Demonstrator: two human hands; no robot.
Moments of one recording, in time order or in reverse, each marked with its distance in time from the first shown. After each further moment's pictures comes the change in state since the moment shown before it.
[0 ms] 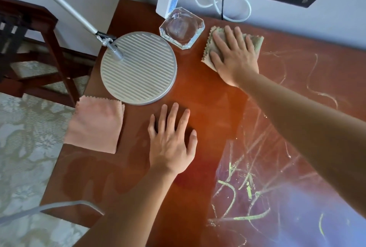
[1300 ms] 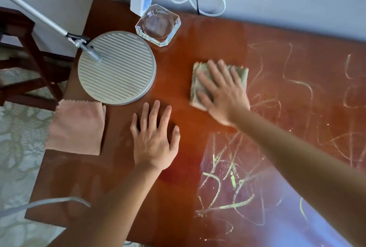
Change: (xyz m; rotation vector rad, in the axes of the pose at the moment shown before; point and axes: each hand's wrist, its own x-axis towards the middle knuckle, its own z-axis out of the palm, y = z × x) left_hand -0.001 -0.002 0.004 -0.006 0.035 0.001; right_hand -0.112 0.006 0.020 0.009 -0.037 -0.118
